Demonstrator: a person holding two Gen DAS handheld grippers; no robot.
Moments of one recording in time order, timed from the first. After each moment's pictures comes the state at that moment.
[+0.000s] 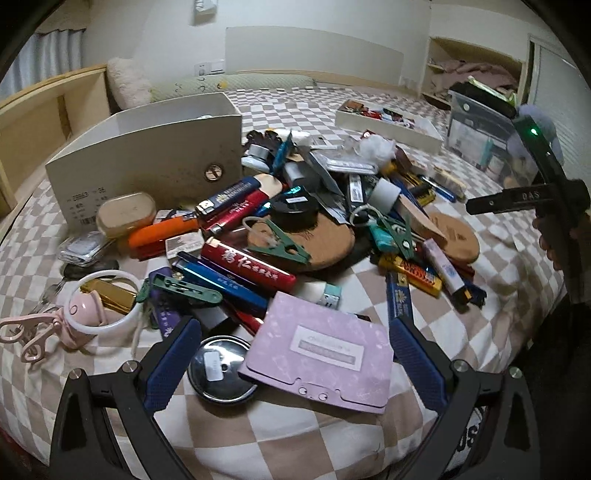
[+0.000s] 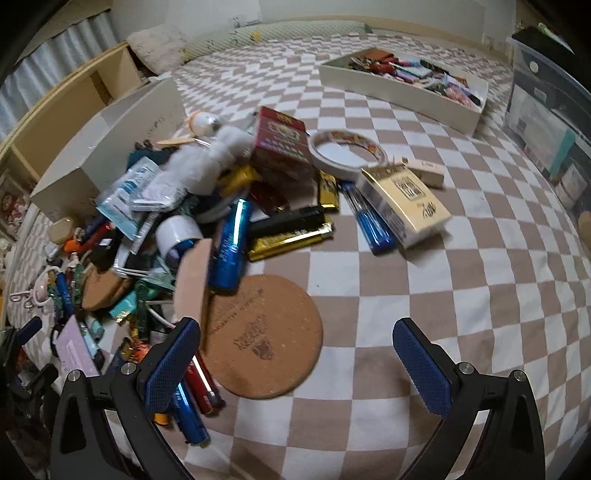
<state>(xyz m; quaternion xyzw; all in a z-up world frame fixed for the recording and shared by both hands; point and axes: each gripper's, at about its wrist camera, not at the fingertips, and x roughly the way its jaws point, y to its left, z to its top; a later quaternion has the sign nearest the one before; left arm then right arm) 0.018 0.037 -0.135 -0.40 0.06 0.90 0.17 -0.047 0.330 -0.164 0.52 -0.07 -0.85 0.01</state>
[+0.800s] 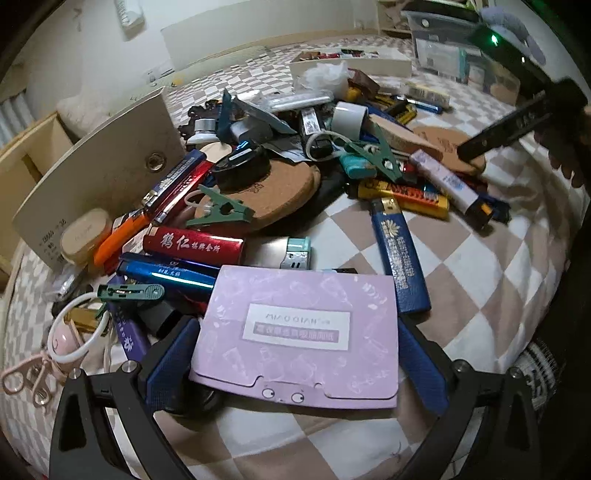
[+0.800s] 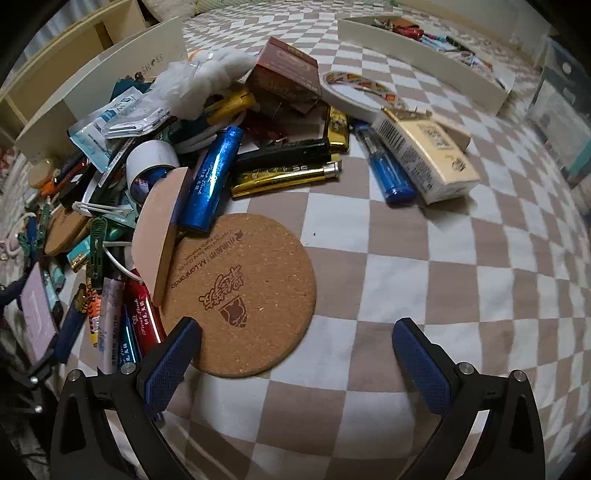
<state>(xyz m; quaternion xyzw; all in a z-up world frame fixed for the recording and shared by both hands) 0.016 0.082 -0.177 -0.43 0.21 0.86 0.19 -0.039 0.322 -0.199 0.57 -0.02 -0.82 0.04</state>
